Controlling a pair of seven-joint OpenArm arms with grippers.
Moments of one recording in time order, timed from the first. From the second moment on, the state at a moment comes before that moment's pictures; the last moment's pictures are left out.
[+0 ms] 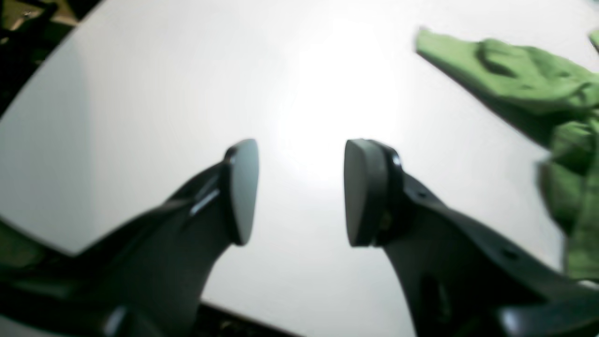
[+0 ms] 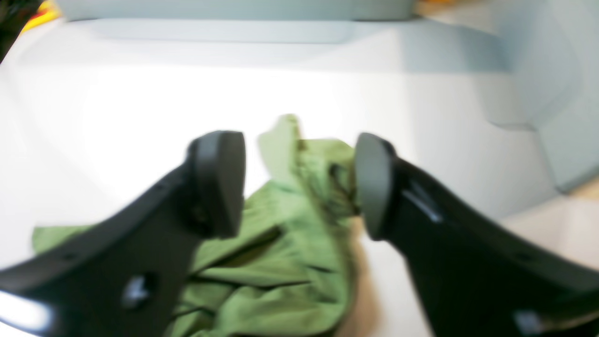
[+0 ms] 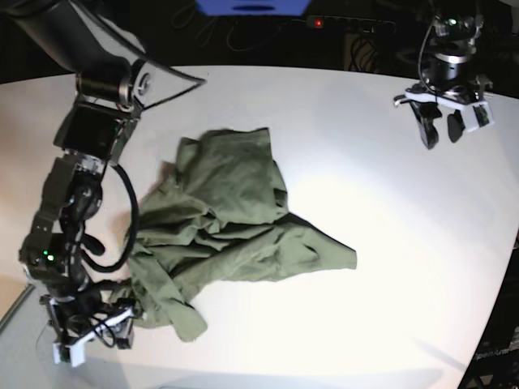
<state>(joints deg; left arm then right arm) 37.3 -7.4 -17.5 115.9 -22.7 0.1 15.3 28.1 2.3 19.2 89.8 7.6 17.4 -50.5</state>
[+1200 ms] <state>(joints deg) -18.4 -7.4 -0.1 60.0 -22.0 0.1 21.9 -14.3 0.4 2.3 97.6 7.5 17.8 -44.5</state>
